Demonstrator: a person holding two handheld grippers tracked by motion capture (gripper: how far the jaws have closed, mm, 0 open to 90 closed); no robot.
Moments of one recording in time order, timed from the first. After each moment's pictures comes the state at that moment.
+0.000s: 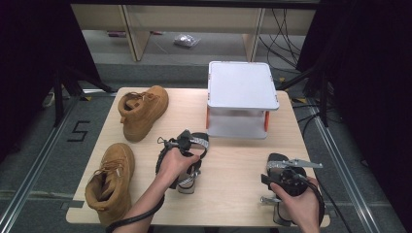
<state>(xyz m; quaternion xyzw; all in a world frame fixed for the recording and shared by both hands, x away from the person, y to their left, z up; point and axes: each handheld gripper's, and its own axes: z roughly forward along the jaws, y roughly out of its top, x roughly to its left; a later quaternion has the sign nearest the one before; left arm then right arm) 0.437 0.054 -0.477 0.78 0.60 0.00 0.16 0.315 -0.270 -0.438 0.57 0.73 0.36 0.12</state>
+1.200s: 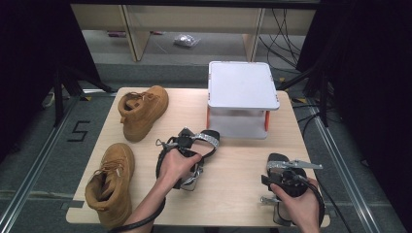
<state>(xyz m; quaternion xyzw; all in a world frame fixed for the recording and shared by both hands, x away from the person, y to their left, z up) 0.426 0.047 -0.454 0.75 0.62 0.00 0.24 0.313 -0.271 -0.441 0.57 0.73 0.36 0.12</state>
